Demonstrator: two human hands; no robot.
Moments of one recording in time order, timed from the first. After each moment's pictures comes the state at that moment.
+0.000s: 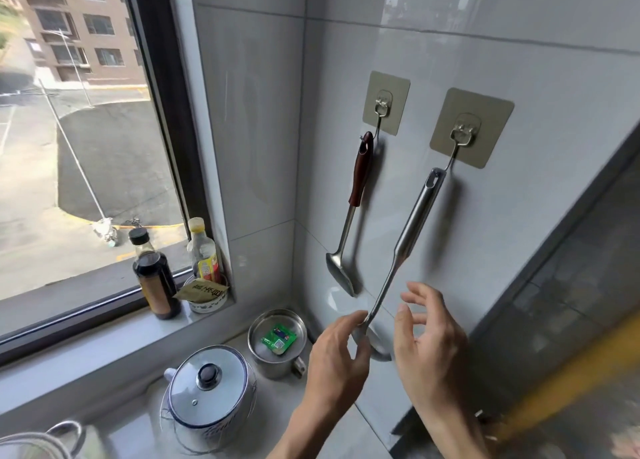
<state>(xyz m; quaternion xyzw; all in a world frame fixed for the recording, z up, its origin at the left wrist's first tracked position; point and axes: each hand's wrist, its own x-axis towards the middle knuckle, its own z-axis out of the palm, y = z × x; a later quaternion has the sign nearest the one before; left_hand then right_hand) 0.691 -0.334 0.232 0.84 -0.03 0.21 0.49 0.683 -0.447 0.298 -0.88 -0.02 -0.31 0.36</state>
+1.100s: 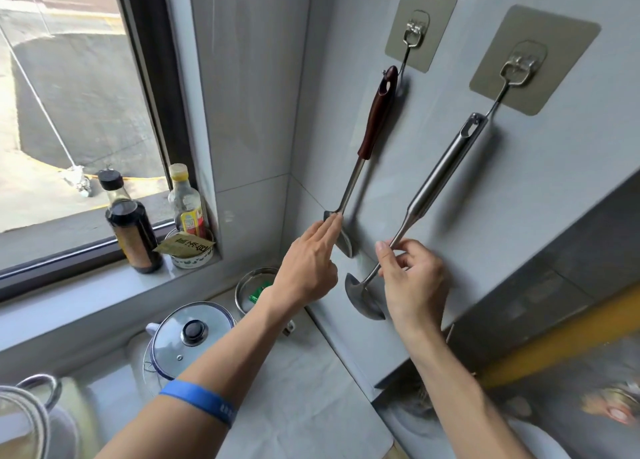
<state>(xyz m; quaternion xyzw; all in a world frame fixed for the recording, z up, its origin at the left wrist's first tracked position) 0.778 -0.279 0.230 0.93 -0.14 0.12 0.31 0.729 -0.426 0.285 -0.87 0.08 -0.25 0.42</state>
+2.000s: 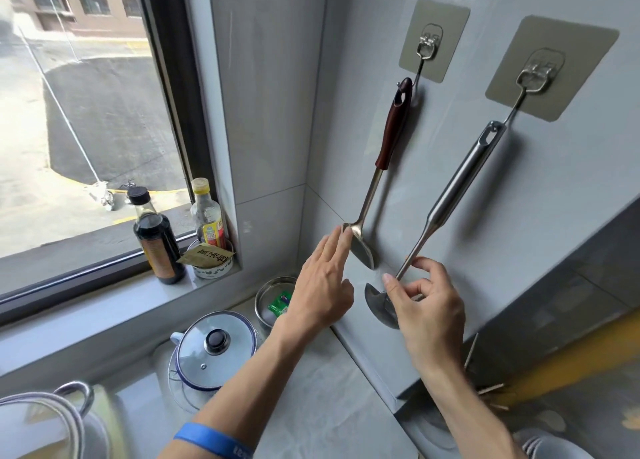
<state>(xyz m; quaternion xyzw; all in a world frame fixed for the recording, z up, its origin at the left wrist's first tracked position) 0.751 -0.275 0.233 0.92 -0.10 0.12 0.36 0.702 -0.423 0.274 -0.88 0.08 -0.24 0.41</state>
